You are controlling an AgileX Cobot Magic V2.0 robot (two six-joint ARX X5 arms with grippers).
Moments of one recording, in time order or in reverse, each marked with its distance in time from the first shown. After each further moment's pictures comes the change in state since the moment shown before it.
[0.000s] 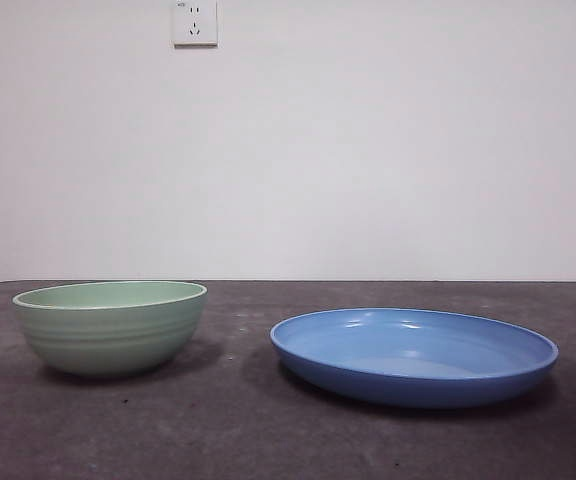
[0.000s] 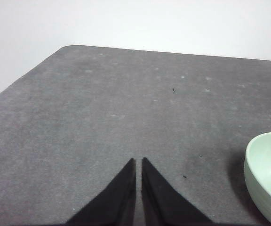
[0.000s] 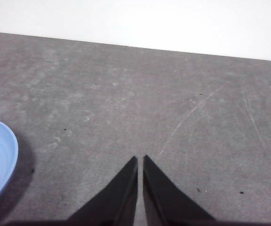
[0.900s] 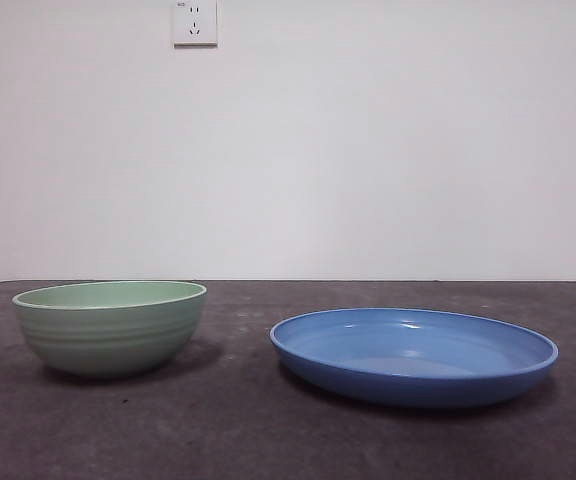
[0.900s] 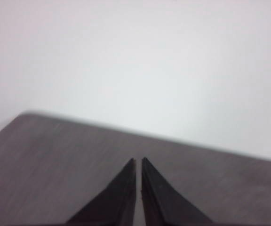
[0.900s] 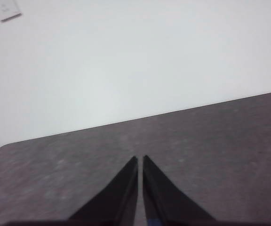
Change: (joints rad) left arm -0.045 0.332 0.617 -0.094 0.094 -0.180; right arm 0.000 0.302 0.665 -0.243 -0.172 0.366
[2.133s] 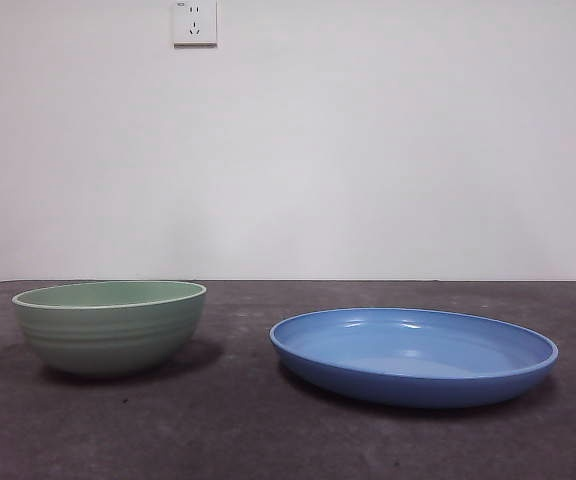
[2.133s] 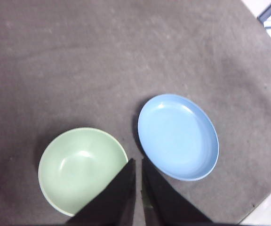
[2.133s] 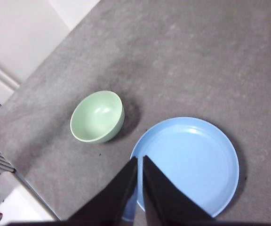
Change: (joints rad) left arm -0.137 0.691 0.597 -0.628 0.452 0.189; right arm 0.184 0.588 0.497 -0.504 -0.400 -0.254
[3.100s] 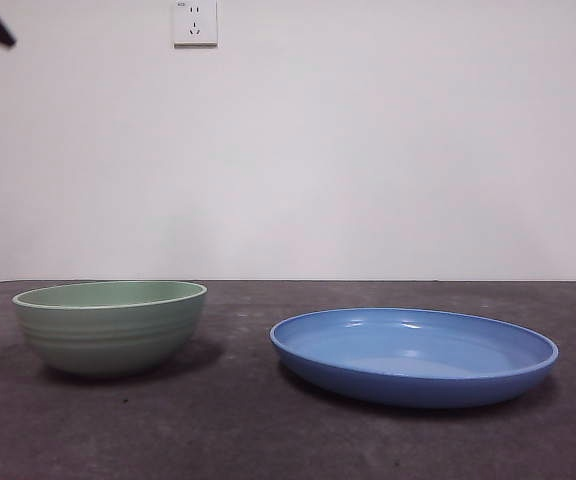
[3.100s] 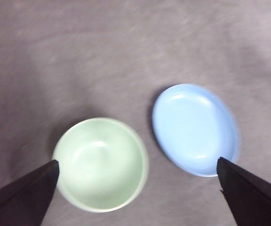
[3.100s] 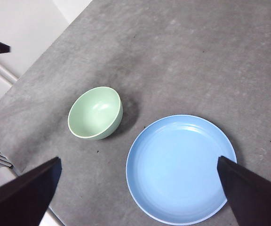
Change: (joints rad) left arm 0.013 0.084 0.000 -0.007 -0.051 0.018; right arm 0.000 0.010 0.000 -0.003 -0.001 -0.023
